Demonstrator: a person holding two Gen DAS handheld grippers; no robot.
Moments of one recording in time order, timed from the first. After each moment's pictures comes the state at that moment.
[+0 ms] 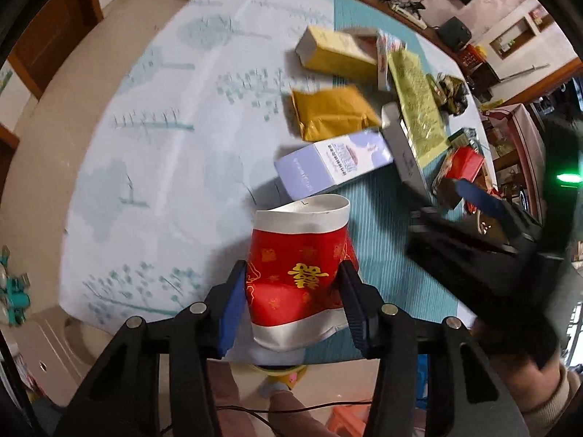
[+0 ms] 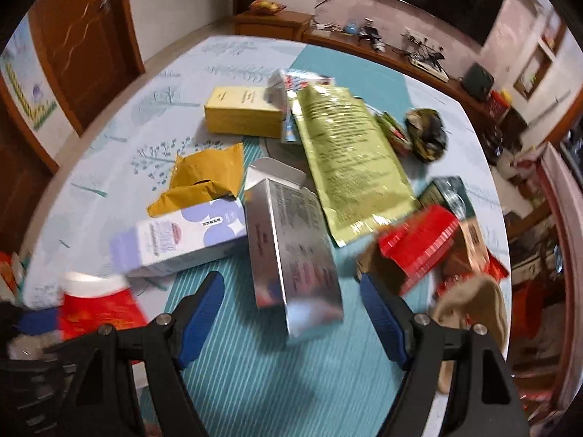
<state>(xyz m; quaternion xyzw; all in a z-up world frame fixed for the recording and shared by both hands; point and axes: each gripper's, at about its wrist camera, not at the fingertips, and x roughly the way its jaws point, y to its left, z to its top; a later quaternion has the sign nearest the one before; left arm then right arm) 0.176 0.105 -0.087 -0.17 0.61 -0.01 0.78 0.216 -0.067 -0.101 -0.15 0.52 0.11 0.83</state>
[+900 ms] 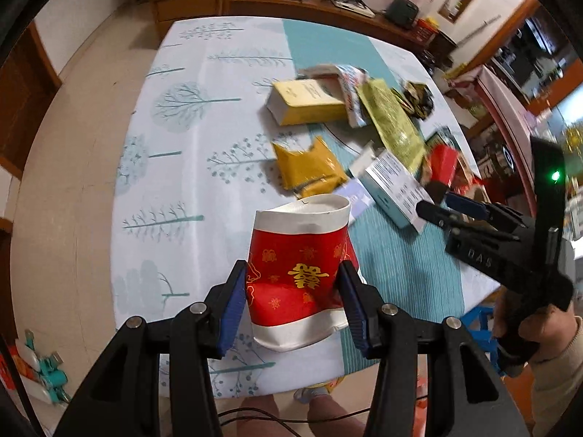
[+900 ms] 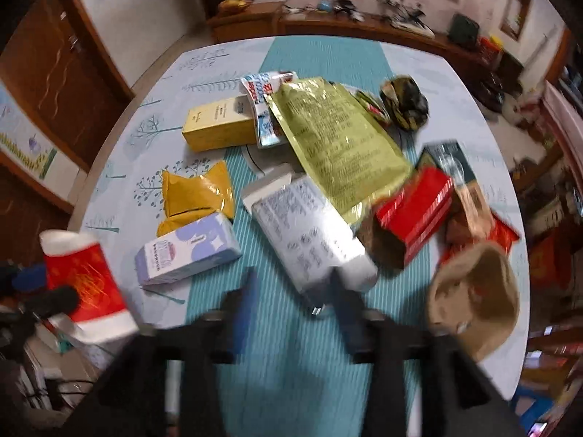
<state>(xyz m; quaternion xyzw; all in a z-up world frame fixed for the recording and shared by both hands) 0.207 0.132 -0.053 -0.09 0.58 -0.08 0.80 0.229 -0.101 -0.080 -0.04 0.56 0.10 0.82</state>
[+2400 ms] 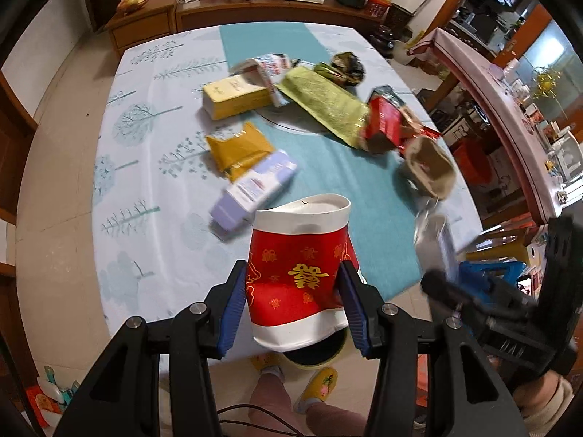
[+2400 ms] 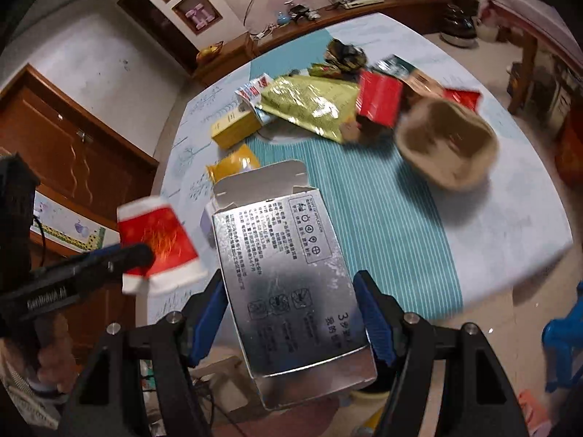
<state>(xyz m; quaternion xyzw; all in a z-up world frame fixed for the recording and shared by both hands) 0.149 0.063 -0.018 -0.01 0.58 -0.15 0.80 0.081 -0.166 -0.054 0.20 0.54 0.09 0.81</state>
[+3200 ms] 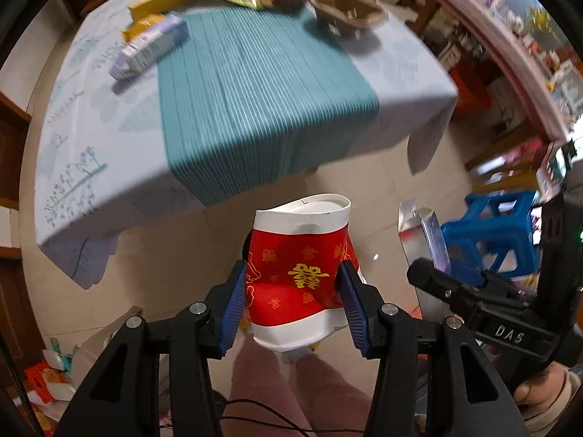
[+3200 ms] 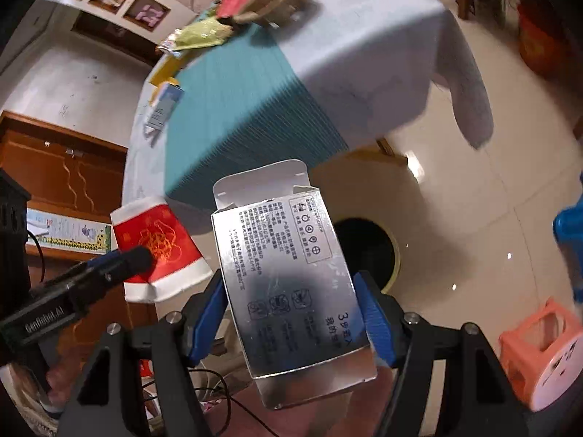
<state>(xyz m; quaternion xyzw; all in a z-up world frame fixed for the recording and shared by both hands) -0.025 -0.059 -0.105 0.06 0.65 -0.15 0.75 -0.099 -0.260 -0.143 0.30 0.59 0.07 0.75</state>
